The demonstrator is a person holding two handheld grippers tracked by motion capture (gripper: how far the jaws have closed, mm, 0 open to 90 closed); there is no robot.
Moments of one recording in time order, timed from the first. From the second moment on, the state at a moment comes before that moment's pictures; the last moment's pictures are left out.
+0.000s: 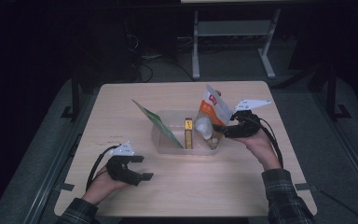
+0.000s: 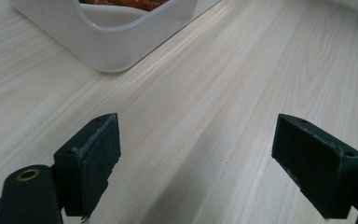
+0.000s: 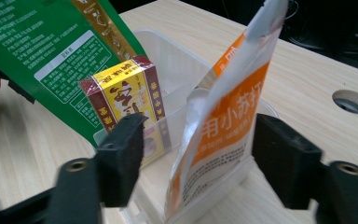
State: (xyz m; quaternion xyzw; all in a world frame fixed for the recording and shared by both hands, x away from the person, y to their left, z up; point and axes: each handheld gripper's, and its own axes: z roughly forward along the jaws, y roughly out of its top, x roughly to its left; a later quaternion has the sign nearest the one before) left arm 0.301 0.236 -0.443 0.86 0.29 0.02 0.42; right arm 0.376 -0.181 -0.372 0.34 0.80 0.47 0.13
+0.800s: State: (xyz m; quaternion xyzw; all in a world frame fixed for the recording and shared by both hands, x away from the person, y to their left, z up) left arm 0.300 0.235 -0.443 0.87 0.28 0.02 0.41; right arm 0.352 -0.205 -0.376 0.36 0.80 0.47 0.12
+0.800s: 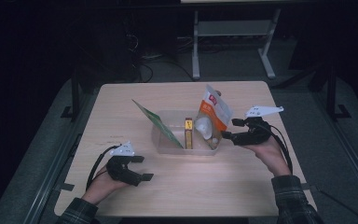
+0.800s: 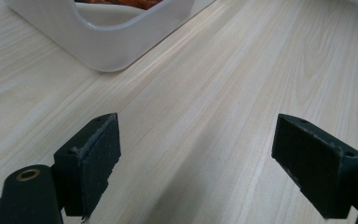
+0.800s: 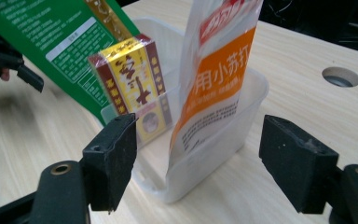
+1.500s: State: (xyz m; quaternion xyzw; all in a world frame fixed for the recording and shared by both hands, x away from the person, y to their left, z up) left arm 0.300 0.232 -0.443 0.87 0.27 0.02 0.41; right arm 0.320 -0.216 -0.398 0.36 0.80 0.47 0.12
